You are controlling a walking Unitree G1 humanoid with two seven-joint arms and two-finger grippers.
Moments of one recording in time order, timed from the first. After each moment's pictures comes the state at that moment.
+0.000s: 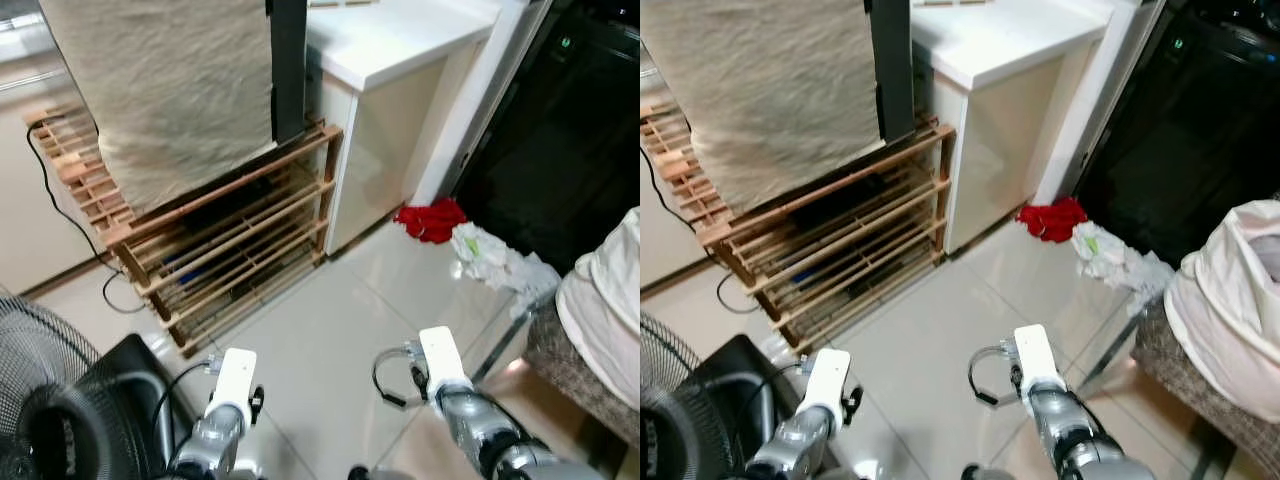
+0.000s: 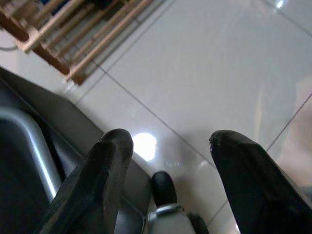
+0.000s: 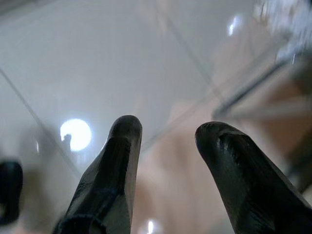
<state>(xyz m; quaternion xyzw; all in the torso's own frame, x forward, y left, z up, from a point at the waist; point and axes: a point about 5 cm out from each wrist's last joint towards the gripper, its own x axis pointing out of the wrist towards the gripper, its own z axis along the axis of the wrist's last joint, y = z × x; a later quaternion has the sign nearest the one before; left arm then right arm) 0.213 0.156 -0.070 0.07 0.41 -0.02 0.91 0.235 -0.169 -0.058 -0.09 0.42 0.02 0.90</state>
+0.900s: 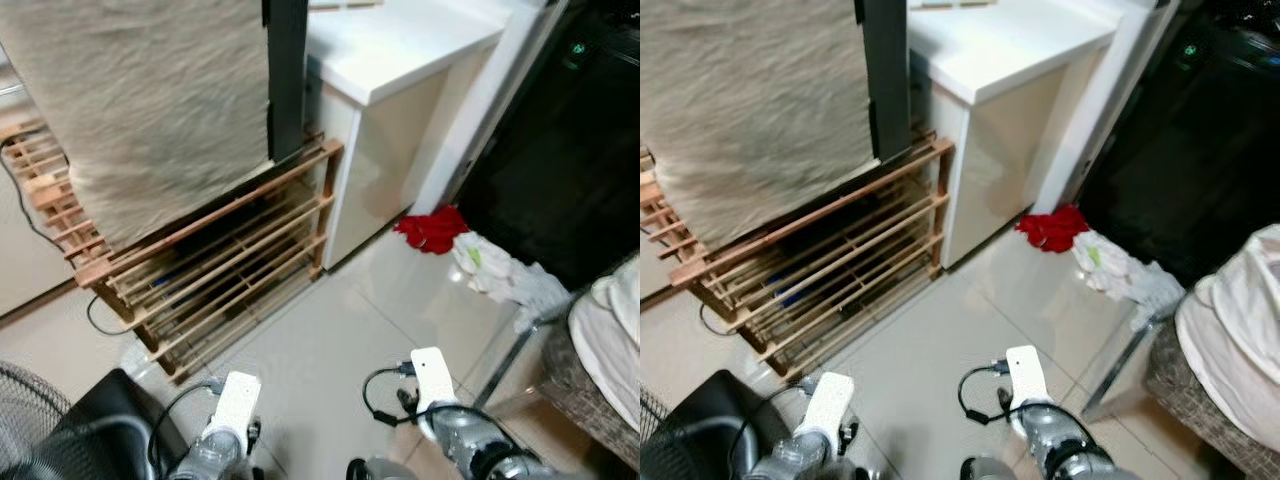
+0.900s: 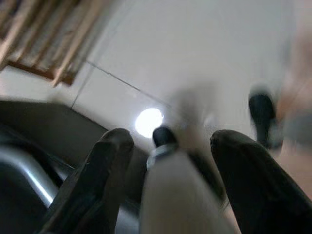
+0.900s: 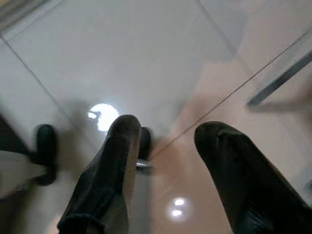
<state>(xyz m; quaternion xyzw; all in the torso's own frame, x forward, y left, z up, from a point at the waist) 0.182 0.154 -0.088 0.15 0.47 -0.11 0.86 0.221 -0.147 -0.069 -0.02 0.47 0.05 0.88</state>
